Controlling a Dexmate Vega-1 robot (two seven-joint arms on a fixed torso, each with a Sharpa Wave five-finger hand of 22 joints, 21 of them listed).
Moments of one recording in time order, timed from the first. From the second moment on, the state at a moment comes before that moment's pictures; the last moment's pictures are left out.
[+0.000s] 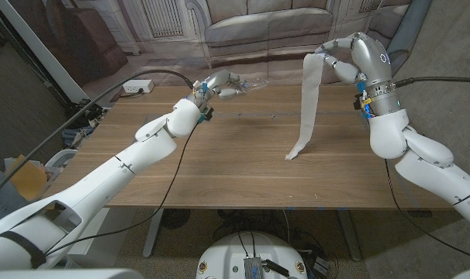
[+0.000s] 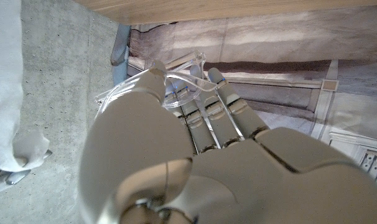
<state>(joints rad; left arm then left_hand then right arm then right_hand) 0.65 0.67 0.60 -1.83 0.28 0.13 0.12 1.14 0.10 0.30 -0.10 0.18 0.87 -0.06 0.25 0.20 0.90 -0.16 0.20 0.22 0.86 -0.11 0.19 0.18 0.63 -0.06 0.27 0.18 -1.10 -0.90 -0.14 -2.03 -0.52 0.15 -0.68 1.22 0.13 0.16 -0.12 0.18 1.01 -0.21 0.36 0.28 1.09 -0.20 0.34 0.34 0.85 -0.11 0.23 0.26 0.37 -0.05 1.05 0.18</state>
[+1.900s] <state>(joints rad) 0.56 0.63 0.76 -1.75 0.38 0.21 0.04 1.12 0.10 0.32 -0.11 0.18 0.86 -0.05 0.24 0.20 0.88 -0.14 0.19 0.21 0.82 -0.10 0.18 0.18 0.59 -0.06 0.25 0.19 -0.54 -0.79 -0.31 -2.09 -0.43 0.08 -0.24 1.22 0.13 0.16 -0.12 0.18 1.01 -0.21 0.34 0.29 1.10 -0.20 0.30 0.36 0.85 -0.10 0.23 0.26 0.37 -0.04 1.02 0.18</state>
